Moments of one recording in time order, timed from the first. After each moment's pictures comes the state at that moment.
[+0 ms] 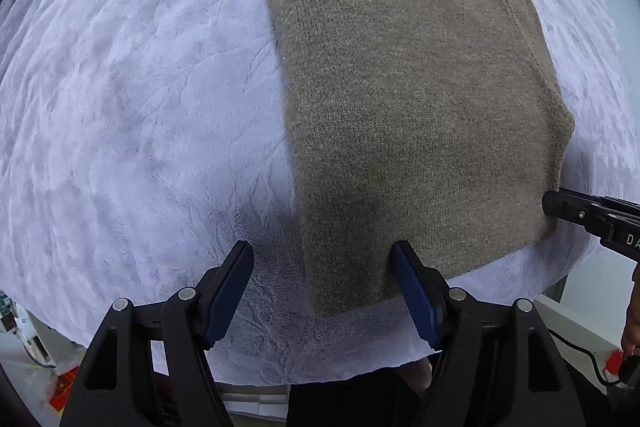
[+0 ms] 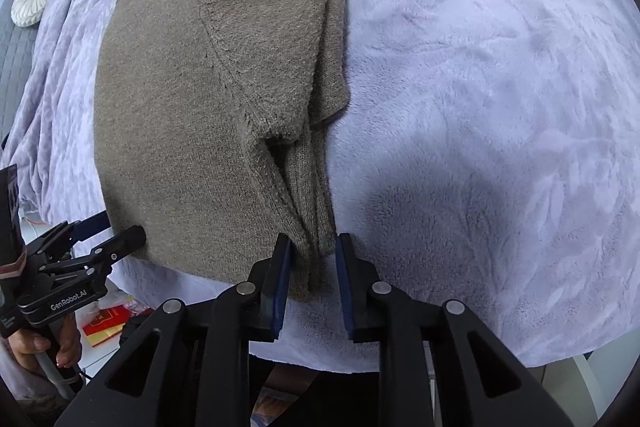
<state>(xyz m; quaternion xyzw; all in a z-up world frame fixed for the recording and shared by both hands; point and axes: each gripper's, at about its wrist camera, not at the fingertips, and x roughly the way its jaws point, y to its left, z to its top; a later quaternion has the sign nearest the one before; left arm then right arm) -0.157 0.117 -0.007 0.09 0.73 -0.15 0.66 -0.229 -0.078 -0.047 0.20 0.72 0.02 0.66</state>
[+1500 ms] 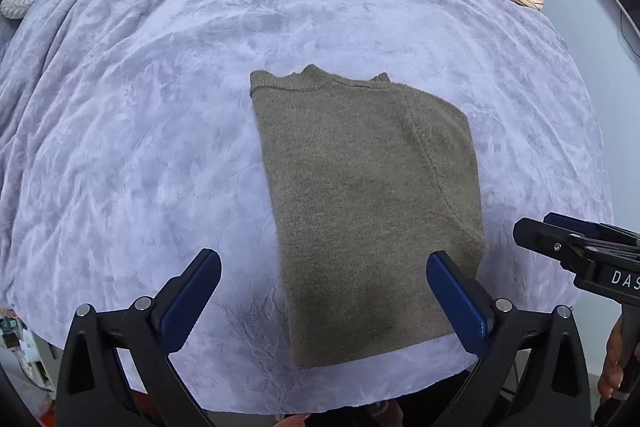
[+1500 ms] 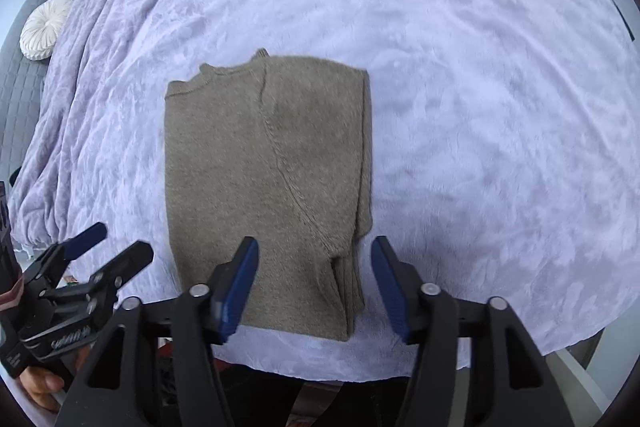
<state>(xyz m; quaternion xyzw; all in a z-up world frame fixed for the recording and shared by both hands) -0.075 0.091 0.120 0.07 0.63 -0.15 0.76 -0.179 -0.096 0.067 0.19 0.66 -0.02 0.73</state>
